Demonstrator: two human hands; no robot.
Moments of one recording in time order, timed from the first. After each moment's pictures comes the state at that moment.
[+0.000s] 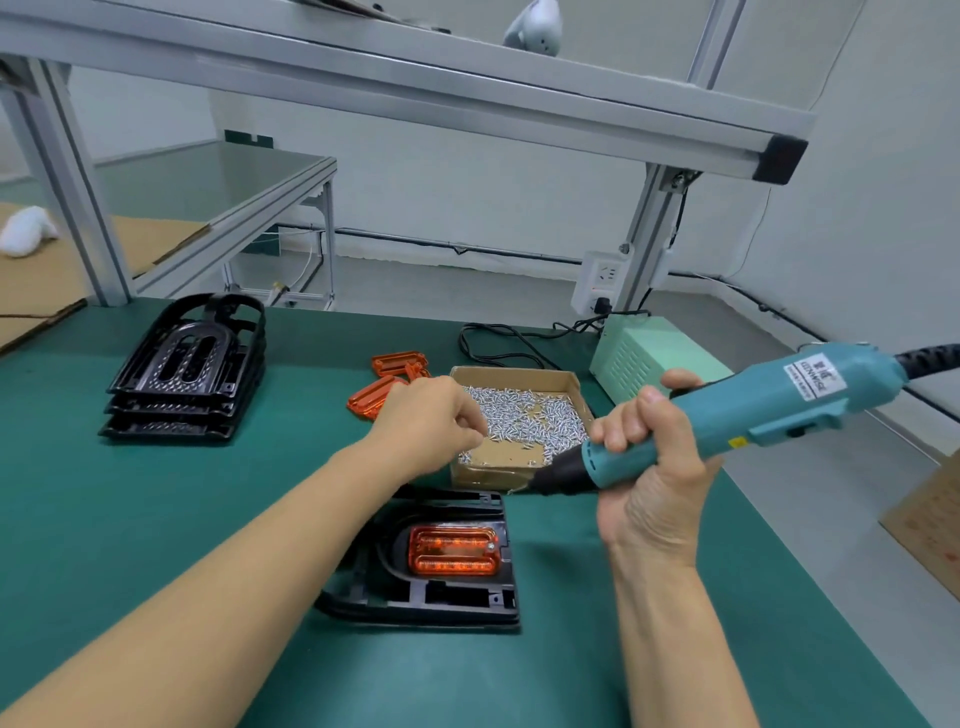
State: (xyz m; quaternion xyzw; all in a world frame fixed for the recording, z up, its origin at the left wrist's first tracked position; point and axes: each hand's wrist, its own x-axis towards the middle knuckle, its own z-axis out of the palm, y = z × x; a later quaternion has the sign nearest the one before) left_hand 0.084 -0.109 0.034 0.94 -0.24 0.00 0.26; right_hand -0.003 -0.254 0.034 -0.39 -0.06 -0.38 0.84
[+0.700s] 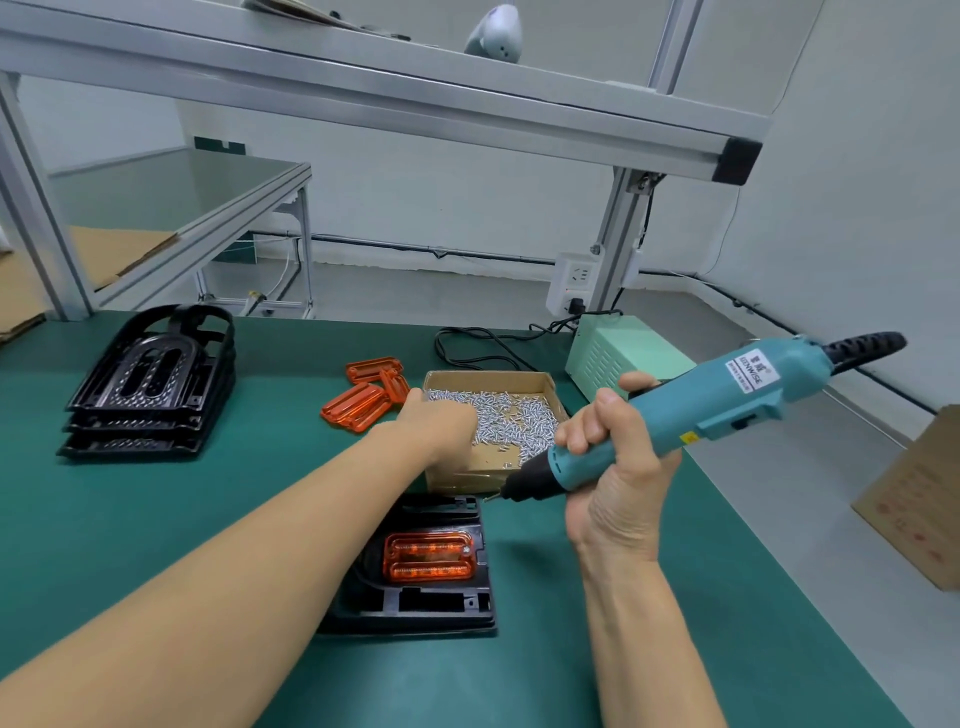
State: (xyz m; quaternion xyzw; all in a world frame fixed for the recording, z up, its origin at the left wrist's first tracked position) left_hand 0.111 -0.152 0.020 0.95 -0.31 -0.08 0.00; right_hand -0.003 -0.253 0.031 -0.39 -0.03 -0.37 0.84
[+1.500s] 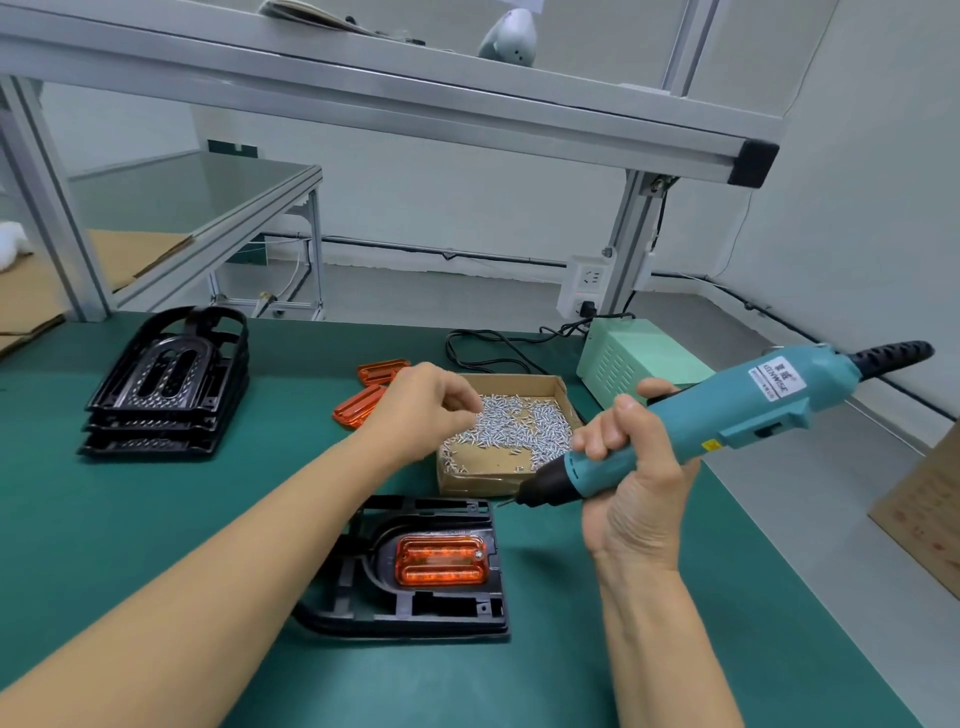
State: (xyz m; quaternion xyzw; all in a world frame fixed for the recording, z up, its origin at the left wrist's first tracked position) left_hand 0.110 -0.114 0.024 0.87 -0.27 0.03 0.40; right_hand -0.004 -0.252 0.034 -0.39 -0.02 -0.37 0.84
